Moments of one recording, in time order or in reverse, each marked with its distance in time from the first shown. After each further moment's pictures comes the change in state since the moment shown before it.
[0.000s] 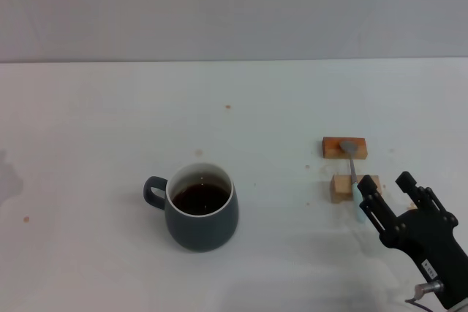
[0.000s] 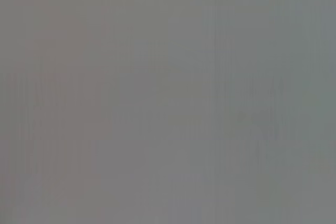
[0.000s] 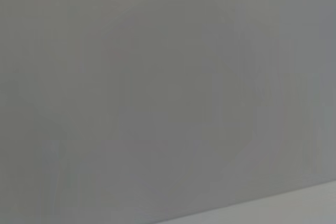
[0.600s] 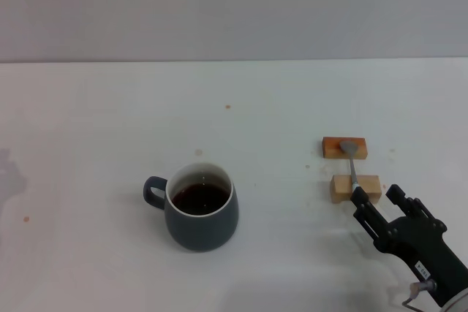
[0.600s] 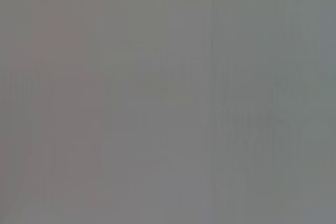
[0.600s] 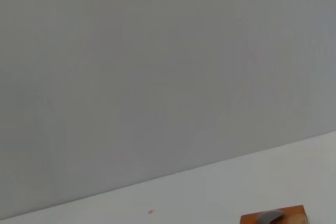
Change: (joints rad) left arm -0.001 -0.003 0.000 -0.012 0.001 0.000 0.004; right arm 0.039 -0.028 0.010 0.006 -0.004 0.141 0.074
